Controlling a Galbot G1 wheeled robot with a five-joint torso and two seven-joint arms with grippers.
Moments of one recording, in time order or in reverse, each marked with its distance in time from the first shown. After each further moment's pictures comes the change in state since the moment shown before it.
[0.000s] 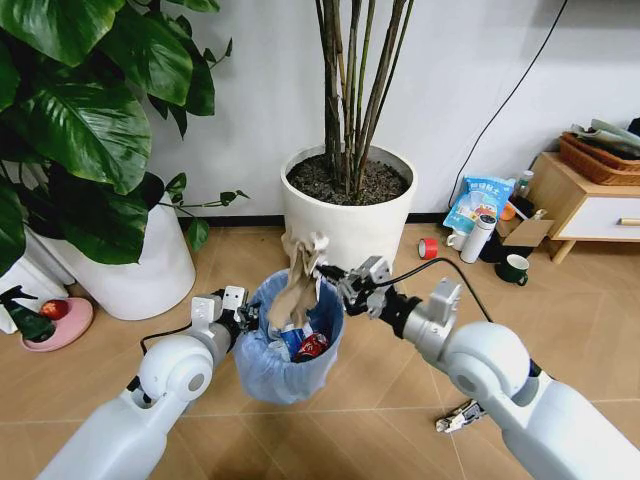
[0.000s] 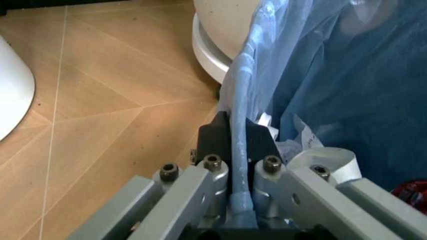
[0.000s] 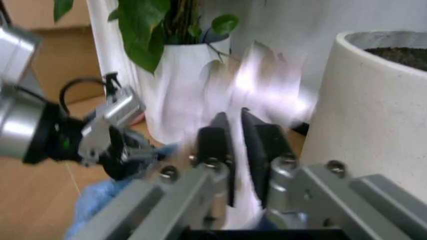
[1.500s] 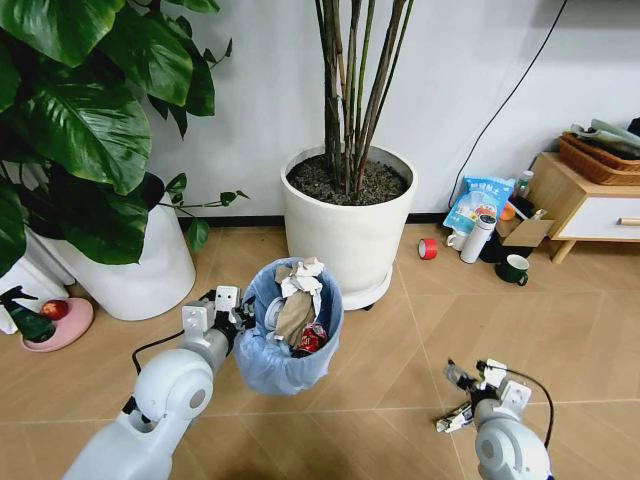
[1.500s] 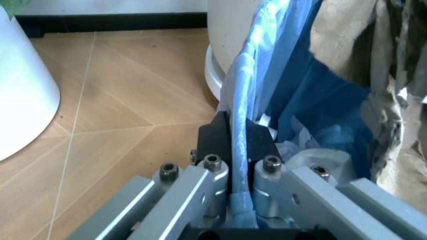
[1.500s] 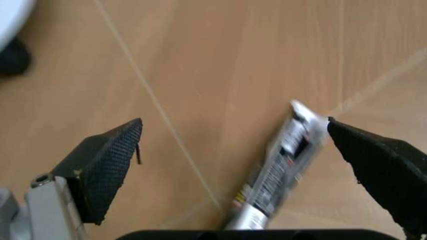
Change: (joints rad) left arm 0.122 -0.110 -0.098 -0.088 0.149 -0.038 0.014; right arm -0.490 0.424 0.530 -0.381 0.149 -0.024 0.687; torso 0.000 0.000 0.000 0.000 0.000
